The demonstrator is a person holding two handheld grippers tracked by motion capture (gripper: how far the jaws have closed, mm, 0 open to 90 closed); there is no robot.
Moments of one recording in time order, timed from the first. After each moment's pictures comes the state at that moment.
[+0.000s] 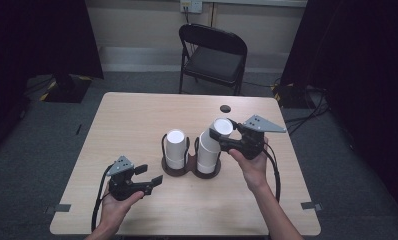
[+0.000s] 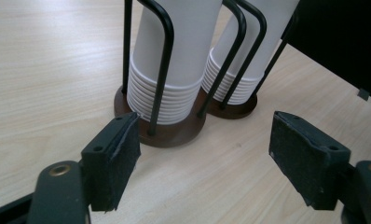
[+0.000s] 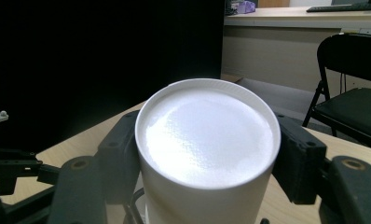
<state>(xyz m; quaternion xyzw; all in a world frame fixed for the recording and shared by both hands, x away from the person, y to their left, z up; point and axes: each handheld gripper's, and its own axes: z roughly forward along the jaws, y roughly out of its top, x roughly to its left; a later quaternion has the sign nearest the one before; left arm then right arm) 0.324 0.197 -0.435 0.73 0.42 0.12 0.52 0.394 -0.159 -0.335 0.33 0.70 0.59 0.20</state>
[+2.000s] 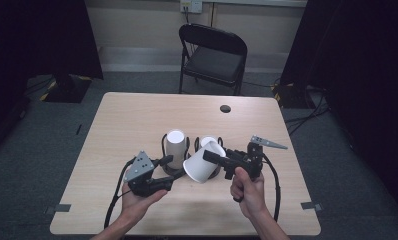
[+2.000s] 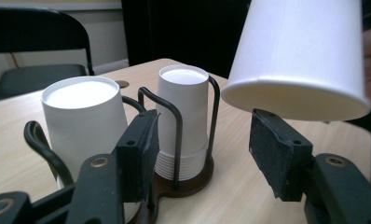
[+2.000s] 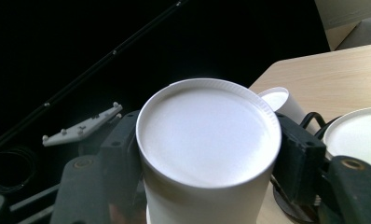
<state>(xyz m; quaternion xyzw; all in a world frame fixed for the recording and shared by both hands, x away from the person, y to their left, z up) 0.317 0.135 -0.403 0.74 0.29 0.20 0.58 0.355 -0.161 -0.362 0.37 0.63 0.68 -0.07</state>
